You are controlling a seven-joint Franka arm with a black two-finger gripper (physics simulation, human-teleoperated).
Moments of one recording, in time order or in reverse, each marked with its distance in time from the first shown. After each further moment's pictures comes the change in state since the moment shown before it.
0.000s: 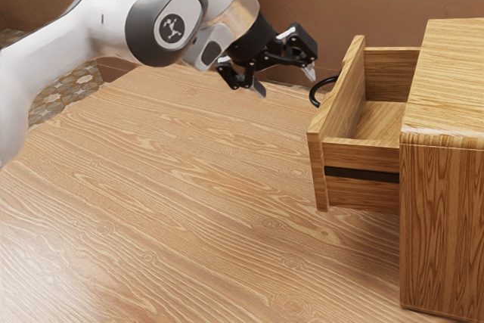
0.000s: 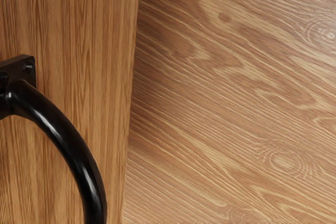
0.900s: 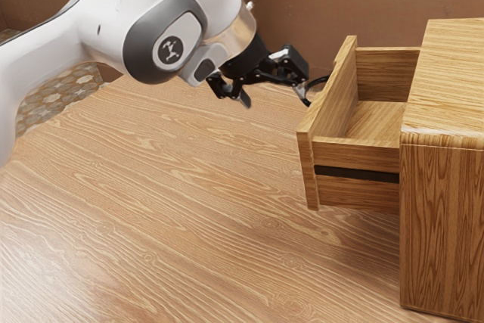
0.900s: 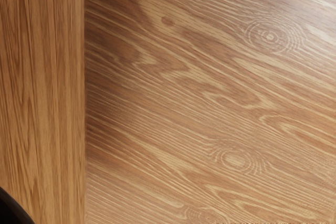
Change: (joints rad) arm 0.051 -0.070 -0.056 -0.116 0.115 0.009 -0.002
